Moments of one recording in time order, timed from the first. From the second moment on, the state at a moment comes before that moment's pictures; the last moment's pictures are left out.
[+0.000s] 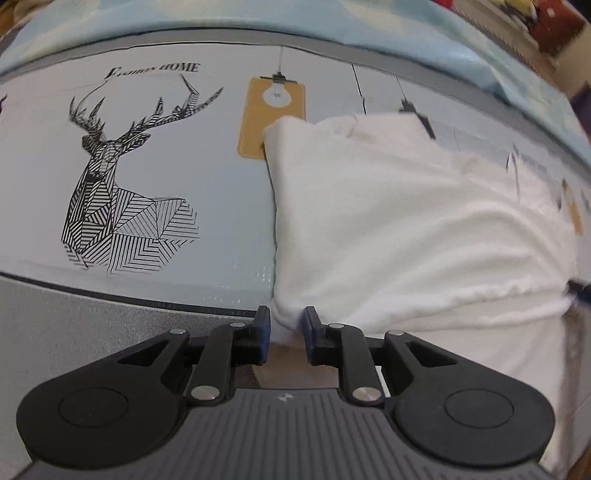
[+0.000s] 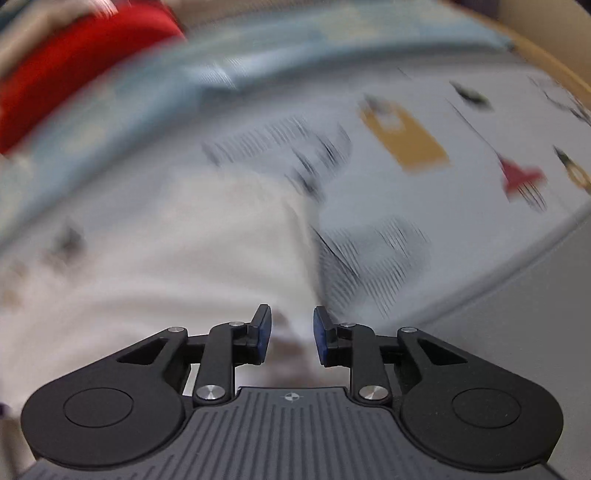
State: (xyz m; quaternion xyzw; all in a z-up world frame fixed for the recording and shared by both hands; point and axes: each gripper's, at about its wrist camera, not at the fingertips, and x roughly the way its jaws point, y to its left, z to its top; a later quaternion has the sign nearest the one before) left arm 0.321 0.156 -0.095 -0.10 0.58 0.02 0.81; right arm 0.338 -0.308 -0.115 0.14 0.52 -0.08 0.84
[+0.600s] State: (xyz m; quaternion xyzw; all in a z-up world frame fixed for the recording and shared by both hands) left arm 0.215 0.110 0.028 -0.04 0.48 0.04 0.88; right arm 0.234 -0.320 0.015 0.15 0.40 -0.05 0.90
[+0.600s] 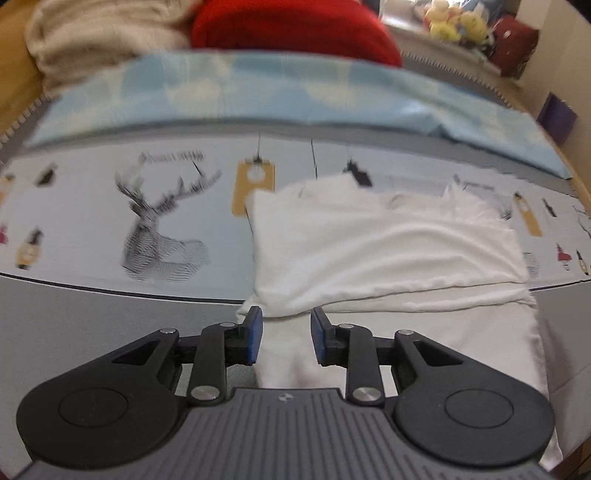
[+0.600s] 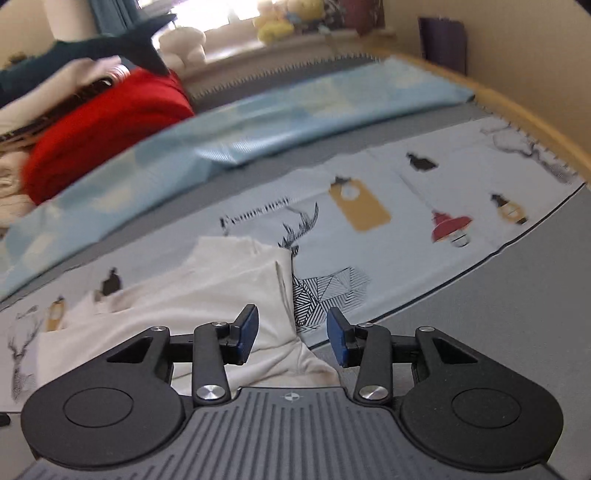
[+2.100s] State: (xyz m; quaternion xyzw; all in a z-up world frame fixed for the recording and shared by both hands) left arm 0.014 0.128 -0.105 -0.11 0.61 0.04 0.79; right arm 0.043 -0.370 -0.117 0.06 0.57 -0.04 0.82
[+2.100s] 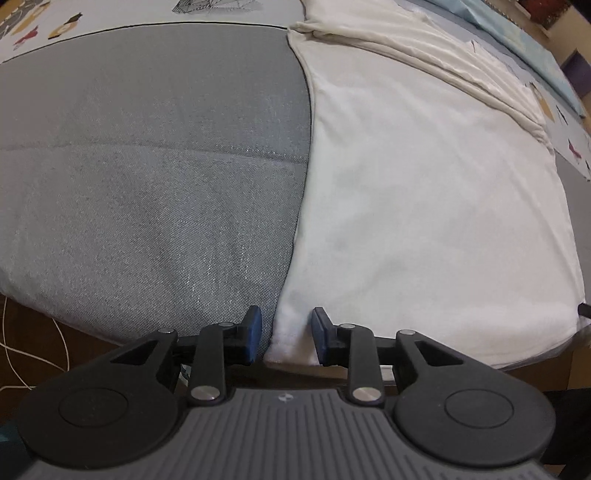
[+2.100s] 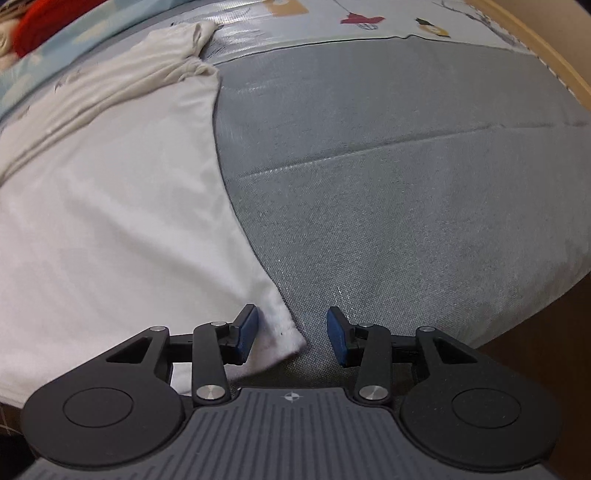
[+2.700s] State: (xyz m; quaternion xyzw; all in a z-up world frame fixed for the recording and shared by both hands) left arm 0.012 0.116 -0.105 -0.11 0.61 0.03 0.79; right arm 0.041 -0.366 -0.112 0.08 0.57 -0.03 0.82
